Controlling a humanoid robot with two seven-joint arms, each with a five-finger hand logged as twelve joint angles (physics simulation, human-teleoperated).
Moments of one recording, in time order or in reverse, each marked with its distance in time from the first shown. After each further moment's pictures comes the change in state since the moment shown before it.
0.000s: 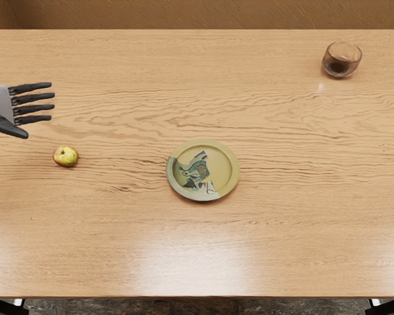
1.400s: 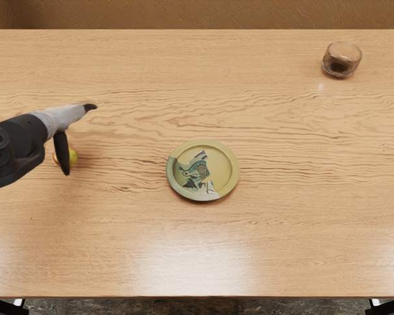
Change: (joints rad) left arm -0.116 -0.321 0.094 -0.387 1.343 0.692 0.496; right arm 0.001 0.000 0.001 0.002 -0.001 0.002 0.001
